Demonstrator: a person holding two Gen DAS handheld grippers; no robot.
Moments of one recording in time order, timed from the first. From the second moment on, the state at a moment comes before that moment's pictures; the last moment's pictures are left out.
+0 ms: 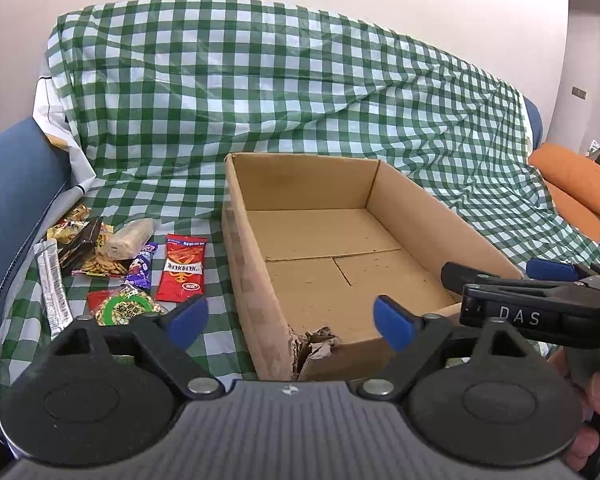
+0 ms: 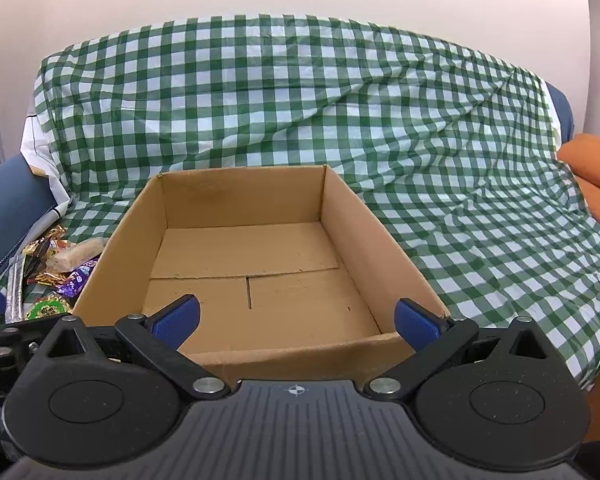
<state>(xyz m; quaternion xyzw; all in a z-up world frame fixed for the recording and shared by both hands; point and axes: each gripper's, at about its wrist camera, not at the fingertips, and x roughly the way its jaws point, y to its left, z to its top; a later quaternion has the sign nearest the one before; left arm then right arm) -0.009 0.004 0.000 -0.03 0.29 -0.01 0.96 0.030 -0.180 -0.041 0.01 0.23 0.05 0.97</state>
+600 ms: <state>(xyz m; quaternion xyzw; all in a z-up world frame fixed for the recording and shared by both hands) -0.006 0.014 0.005 -0.04 0.31 -0.01 0.95 0.024 -0.182 -0.037 0.04 0.21 0.07 0.97</state>
